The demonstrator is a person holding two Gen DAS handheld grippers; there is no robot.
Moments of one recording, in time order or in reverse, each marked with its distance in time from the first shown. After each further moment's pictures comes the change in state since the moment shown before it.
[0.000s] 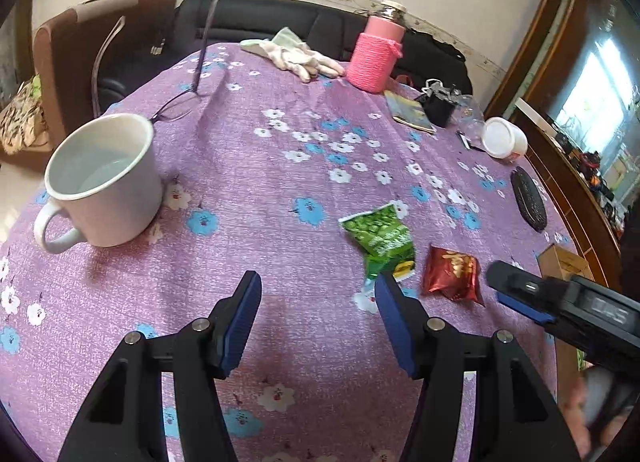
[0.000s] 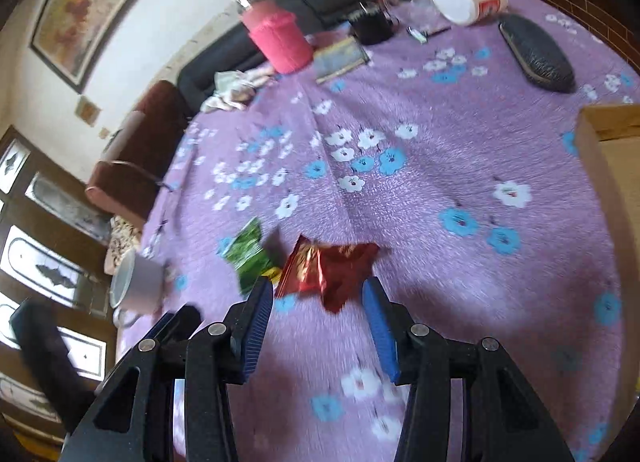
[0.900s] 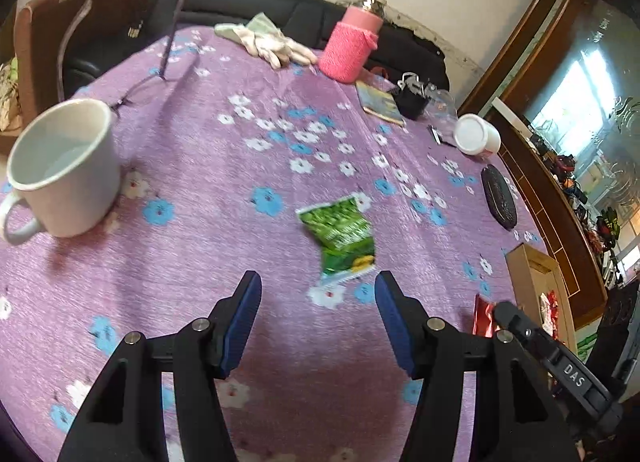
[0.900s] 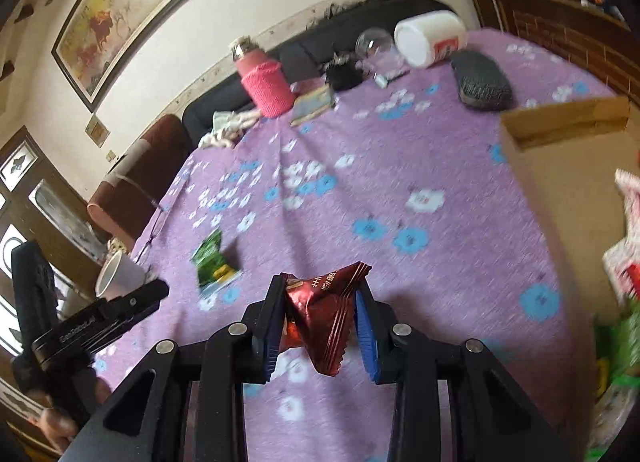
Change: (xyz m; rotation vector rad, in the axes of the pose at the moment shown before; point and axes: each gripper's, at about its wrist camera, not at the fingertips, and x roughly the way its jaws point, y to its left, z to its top) left arm 0.008 -0.015 0.003 -0.025 0.061 -0.126; right arm -0.047 -0.055 -0.031 -0.070 -0.224 -0.005
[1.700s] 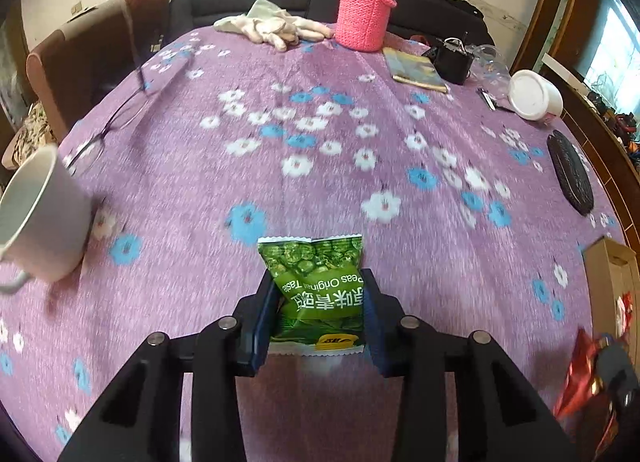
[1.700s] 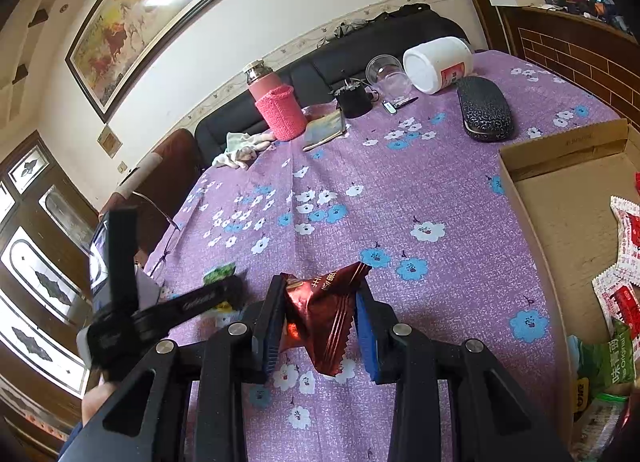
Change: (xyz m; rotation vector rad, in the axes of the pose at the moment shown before) left arm 0.058 -0.039 0.011 0.093 0.052 0.280; right arm -0.017 0.002 0.006 -0.002 -0.048 0.050
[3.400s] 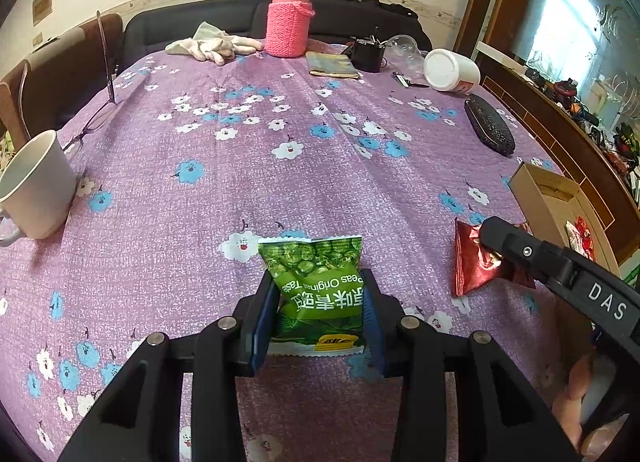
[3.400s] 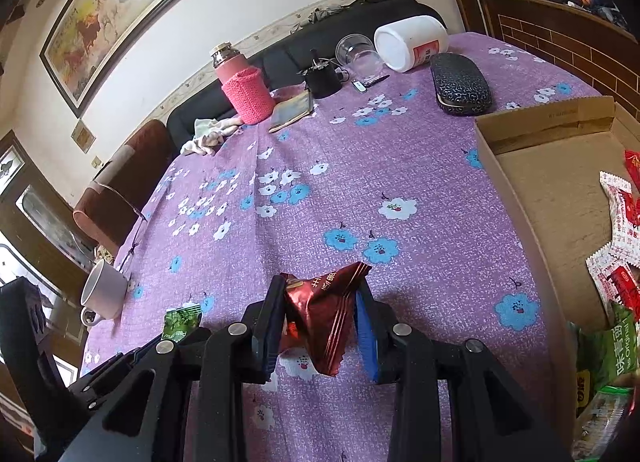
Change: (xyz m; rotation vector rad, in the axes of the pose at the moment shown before) left arm -0.042 -0.030 -0.062 0.135 -0.084 -0.144; right arm 0.017 -0.013 -0.006 0.025 0.047 -0.095
